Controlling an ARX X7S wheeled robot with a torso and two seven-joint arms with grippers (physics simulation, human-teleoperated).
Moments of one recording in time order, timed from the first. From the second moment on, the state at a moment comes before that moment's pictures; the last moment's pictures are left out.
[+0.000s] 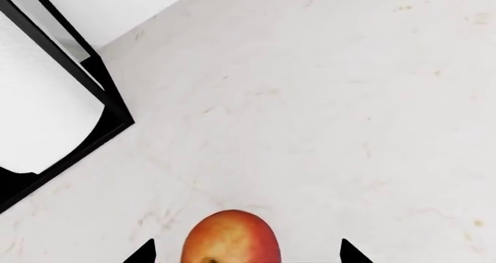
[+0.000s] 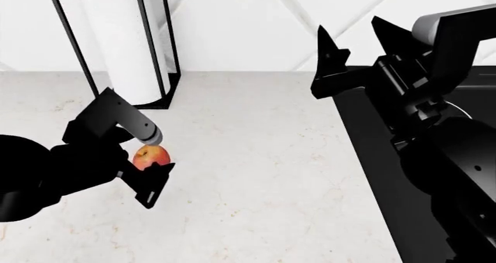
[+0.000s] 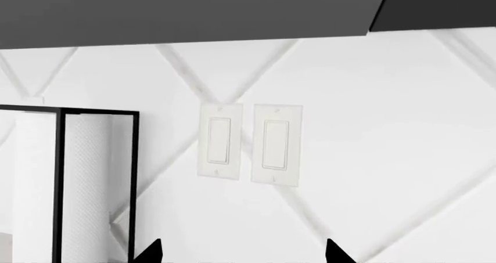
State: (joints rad) left arm -1.22 -0.98 0.86 0.32 -1.33 -1.10 -0.16; right arm 0.81 0.43 -0.08 -0.46 0.72 0.83 0.15
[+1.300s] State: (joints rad) left arm -1.17 -0.91 0.92 0.13 -1.22 -1.05 -0.16; right arm 0.79 0.43 -0.10 -0.43 0.71 0.79 0.15
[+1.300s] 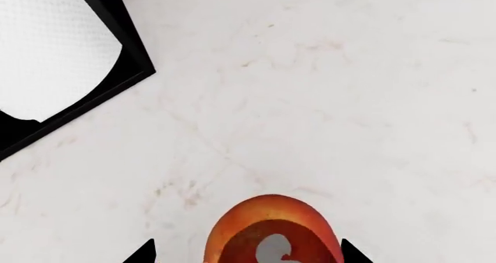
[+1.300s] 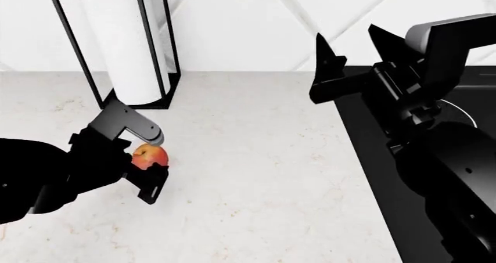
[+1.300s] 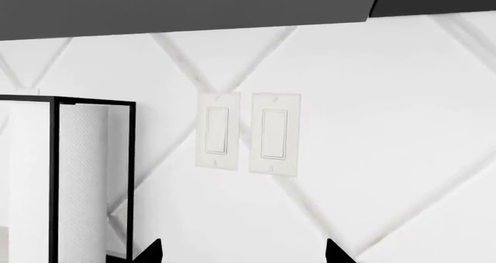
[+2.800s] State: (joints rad) left arm -1.65 -0.82 0.60 0.47 -1.45 -0.94 -0.36; right arm 0.83 0.46 -0.08 -0.49 0.78 0.84 0.20
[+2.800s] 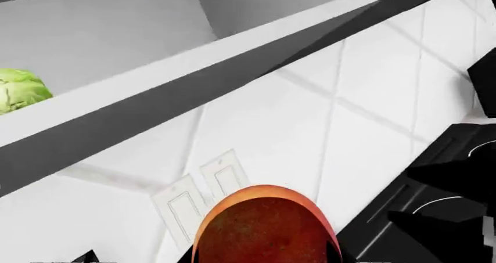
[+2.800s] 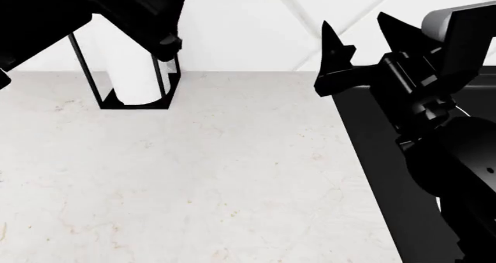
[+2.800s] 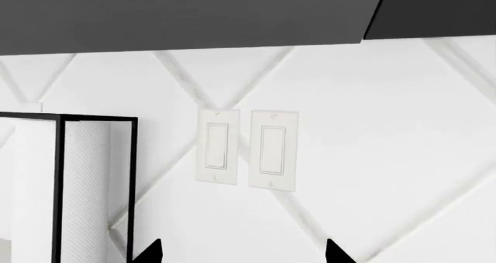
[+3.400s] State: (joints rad) left arm -1.91 -0.61 0.60 0.31 -1.38 -0.92 -0.34; right arm 0.83 0.45 -0.09 -0.49 0.79 0.82 0.21
